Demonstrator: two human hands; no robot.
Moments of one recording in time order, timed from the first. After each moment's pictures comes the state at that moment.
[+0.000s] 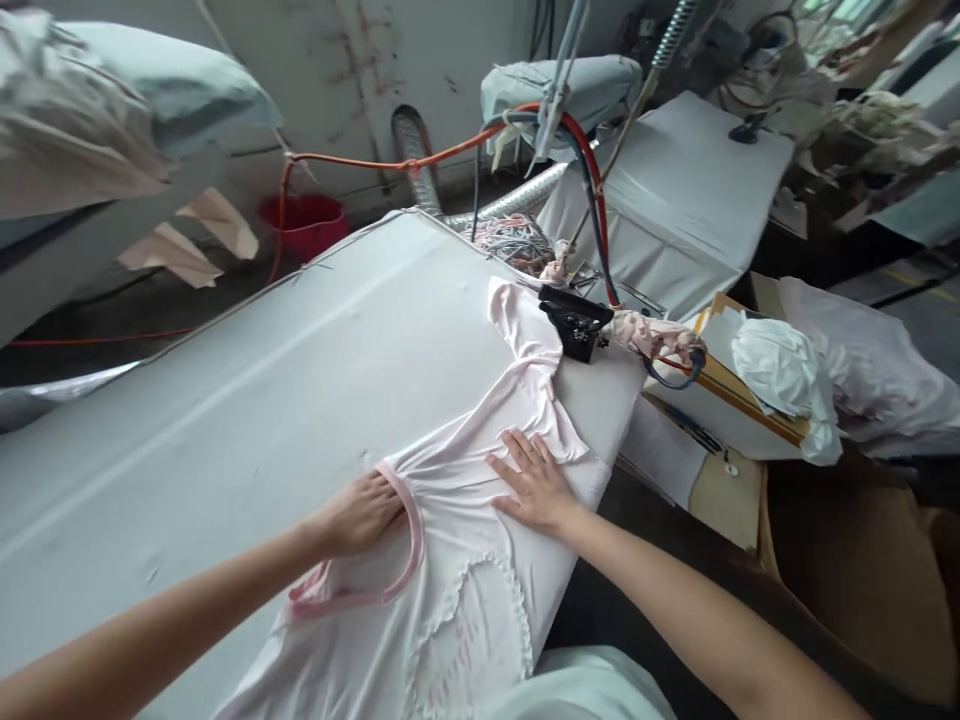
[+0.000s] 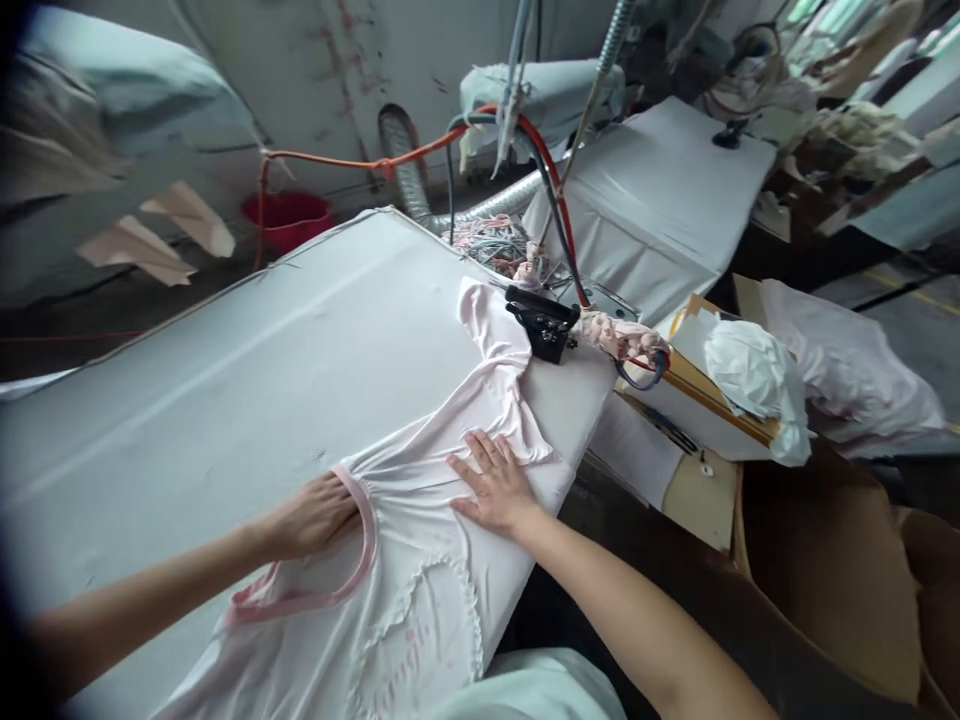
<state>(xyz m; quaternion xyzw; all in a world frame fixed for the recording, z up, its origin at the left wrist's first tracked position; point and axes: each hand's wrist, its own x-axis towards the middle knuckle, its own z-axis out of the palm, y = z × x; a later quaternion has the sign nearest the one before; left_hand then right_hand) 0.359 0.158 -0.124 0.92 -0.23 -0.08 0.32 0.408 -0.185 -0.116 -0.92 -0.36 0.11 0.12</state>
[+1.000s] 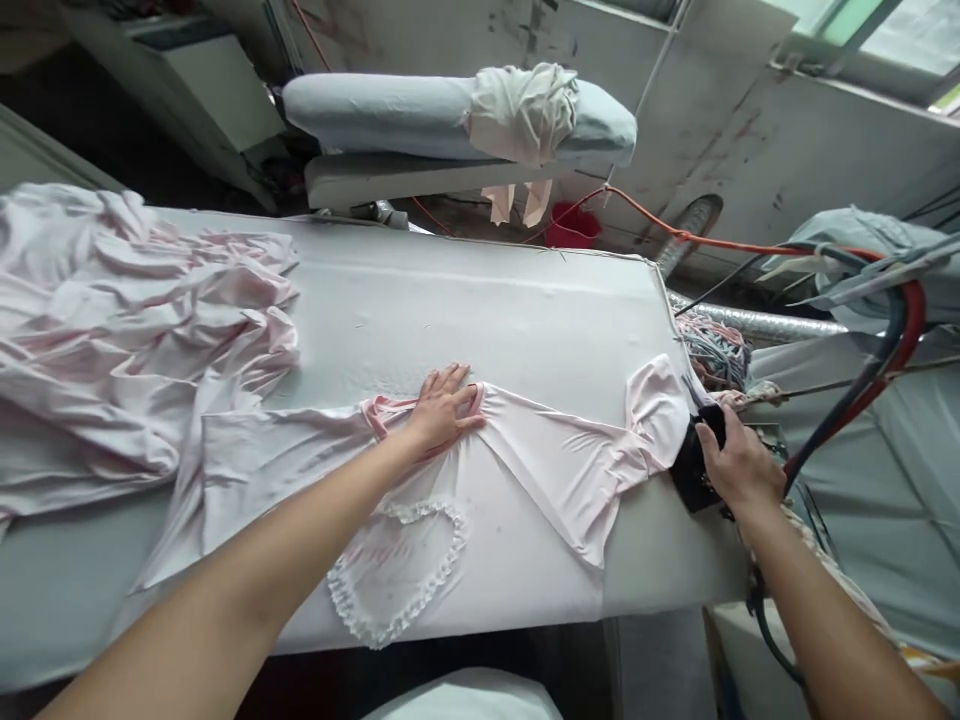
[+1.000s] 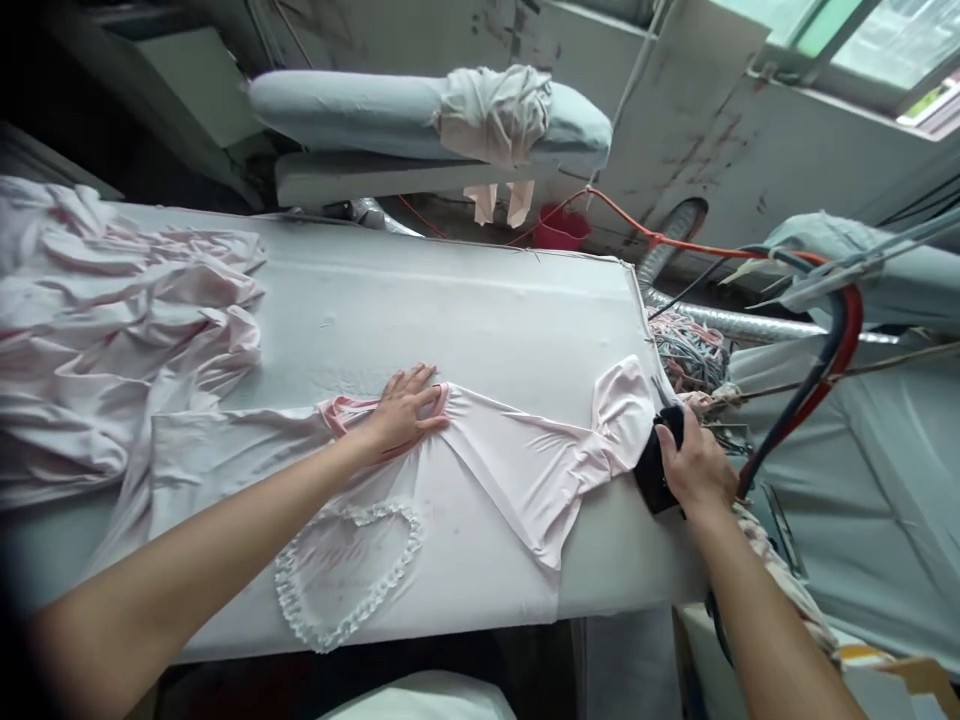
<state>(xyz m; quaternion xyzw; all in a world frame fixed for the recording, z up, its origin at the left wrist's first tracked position) 0.336 0.063 -0.109 0.92 0.34 0.05 0.19 0.718 -0.243 -0.009 -0.94 -0.31 -0.05 0.10</state>
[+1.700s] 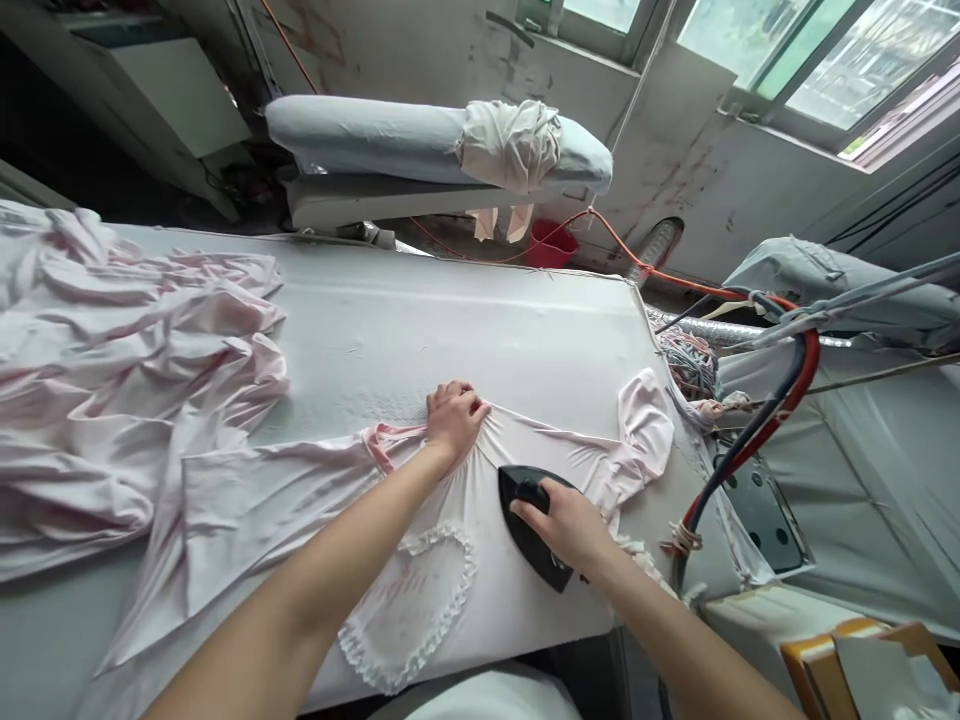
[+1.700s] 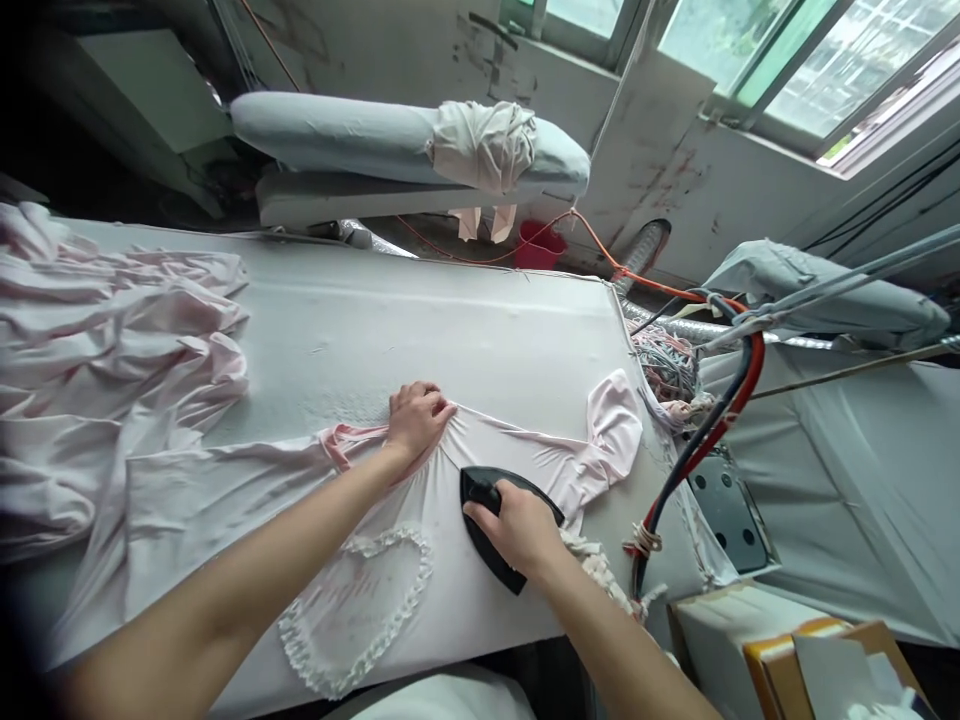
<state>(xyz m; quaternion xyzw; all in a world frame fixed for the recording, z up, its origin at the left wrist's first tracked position) 0.374 0.065 -0.095 0.85 0.45 0.18 0.21 0.460 -0.144 -0.014 -0.84 -0.44 0.30 0.05</state>
